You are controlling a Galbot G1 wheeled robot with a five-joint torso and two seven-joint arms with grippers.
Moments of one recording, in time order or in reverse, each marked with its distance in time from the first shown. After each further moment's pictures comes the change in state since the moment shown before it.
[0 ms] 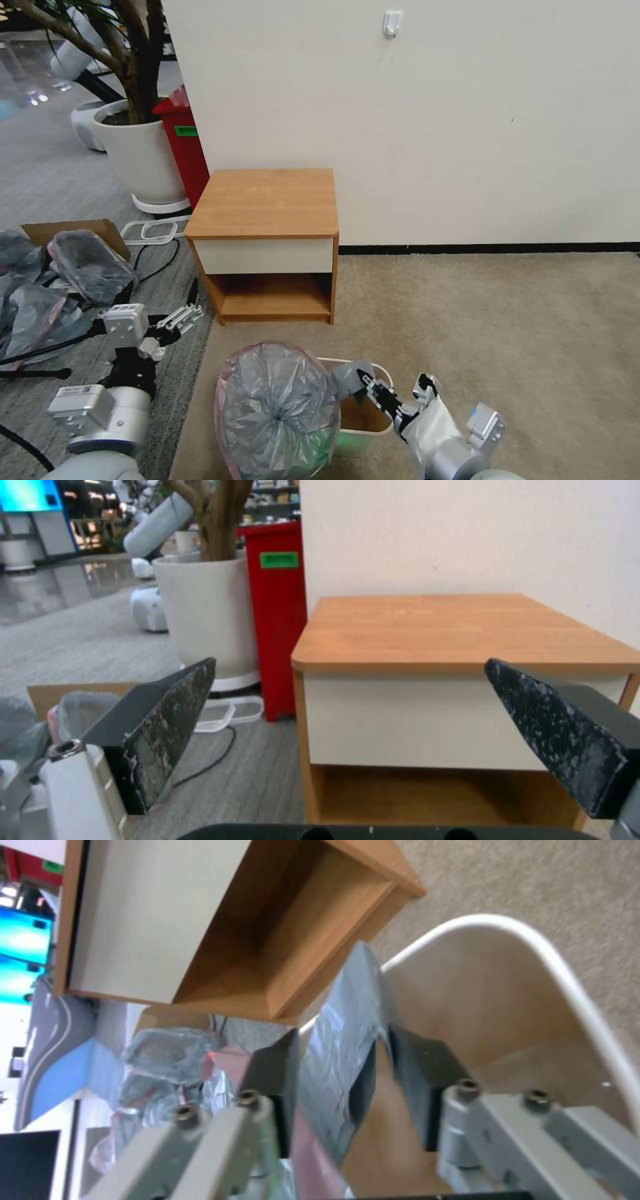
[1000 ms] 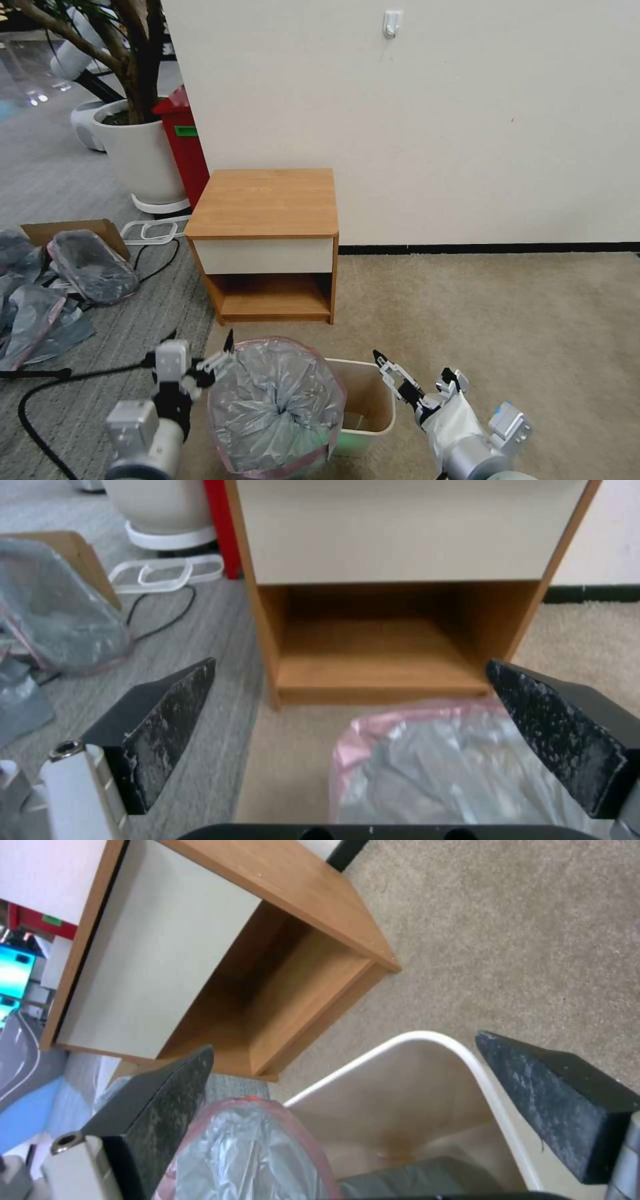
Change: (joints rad) left arm 0.183 0.029 0.153 0.000 0.022 0.147 -0.068; right arm -0.011 0.019 0.060 0.034 -0.091 0.035 -0.012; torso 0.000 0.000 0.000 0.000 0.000
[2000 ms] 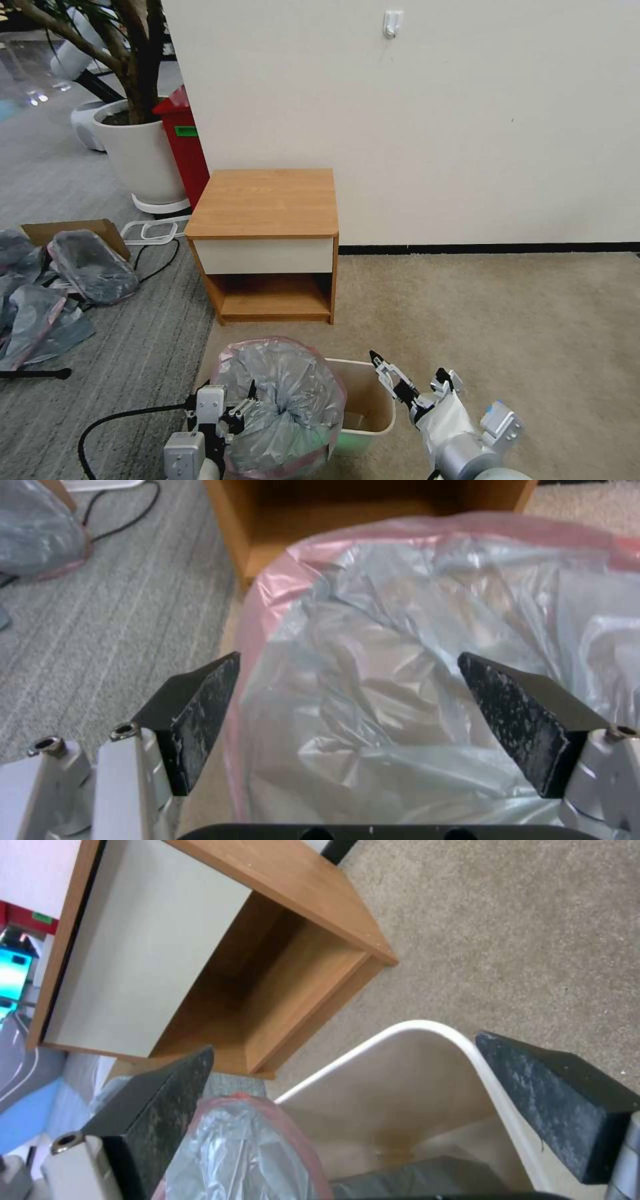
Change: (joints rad) left arm -0.038 0.010 0.201 0.133 0.049 0.085 -0.134; right arm 0.011 0.010 -0.022 -0.038 -0.014 0.019 -0.006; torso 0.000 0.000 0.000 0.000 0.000
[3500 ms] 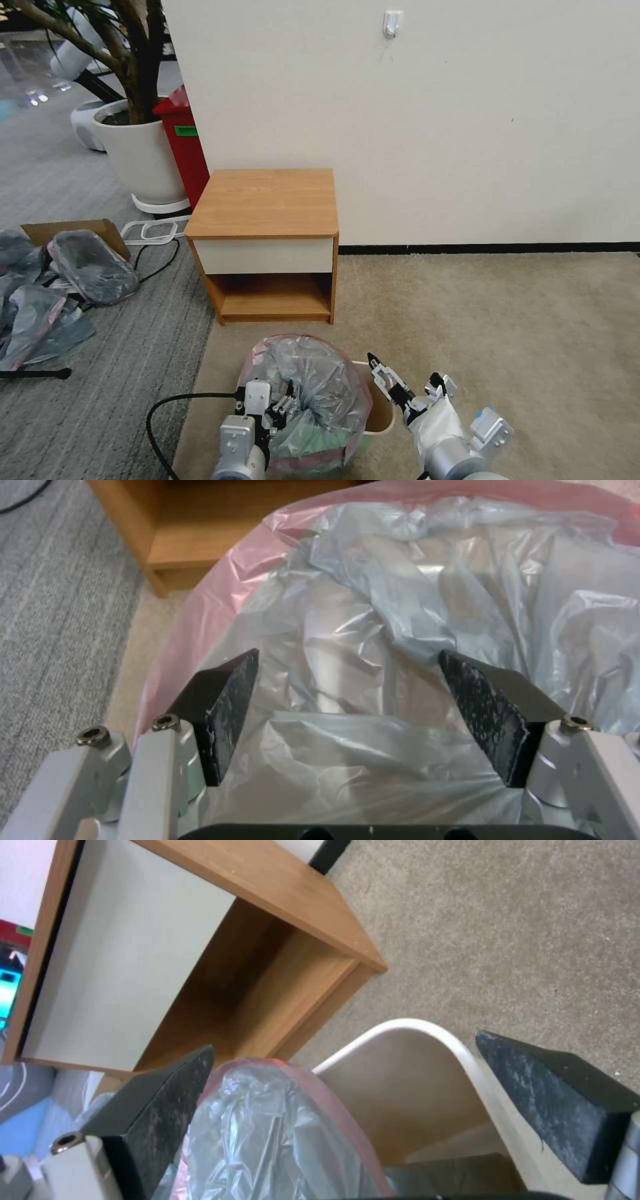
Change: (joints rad) left arm -0.179 0.003 0.192 0.094 -0.033 0.085 -0.067; right arm -0.002 0.033 -0.036 -0.041 -0.066 0.057 -0.009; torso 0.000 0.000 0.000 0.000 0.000
